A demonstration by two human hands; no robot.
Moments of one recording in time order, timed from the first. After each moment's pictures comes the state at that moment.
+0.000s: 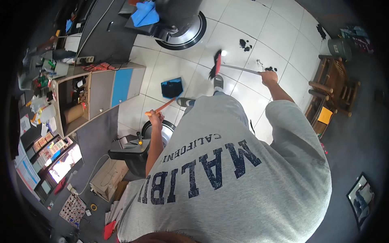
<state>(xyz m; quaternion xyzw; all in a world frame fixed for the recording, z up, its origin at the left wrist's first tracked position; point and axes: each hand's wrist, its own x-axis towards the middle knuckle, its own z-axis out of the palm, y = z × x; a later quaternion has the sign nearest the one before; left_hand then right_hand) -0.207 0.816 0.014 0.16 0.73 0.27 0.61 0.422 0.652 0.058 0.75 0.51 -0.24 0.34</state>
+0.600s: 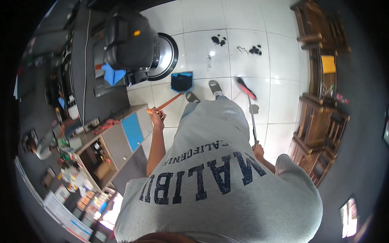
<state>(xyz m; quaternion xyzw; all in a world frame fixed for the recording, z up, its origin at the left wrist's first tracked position) -0.016 0.933 0.054 0.37 0.66 0.12 0.64 0.058 0.336 0.056 0.88 -0.12 -0.46 -0.03</state>
